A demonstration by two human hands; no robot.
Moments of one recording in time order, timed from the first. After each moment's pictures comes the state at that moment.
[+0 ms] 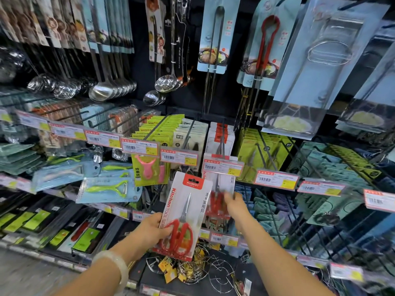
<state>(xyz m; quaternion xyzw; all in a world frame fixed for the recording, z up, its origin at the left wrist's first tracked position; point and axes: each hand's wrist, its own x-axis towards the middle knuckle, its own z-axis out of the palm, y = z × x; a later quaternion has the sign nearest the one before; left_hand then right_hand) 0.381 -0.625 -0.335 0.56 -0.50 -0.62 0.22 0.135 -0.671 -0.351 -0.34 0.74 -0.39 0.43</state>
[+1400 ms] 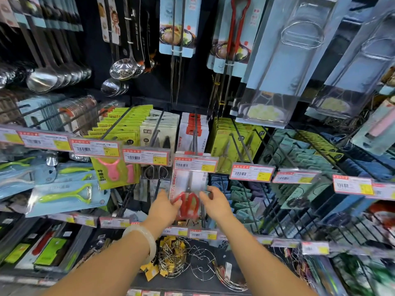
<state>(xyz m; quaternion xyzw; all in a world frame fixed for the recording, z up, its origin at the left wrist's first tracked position) 0.278 -0.683 -0.331 0.64 -0.62 -0.42 0.17 0.132 -0.655 -0.332 -0.46 0.77 -0.29 0.33</state>
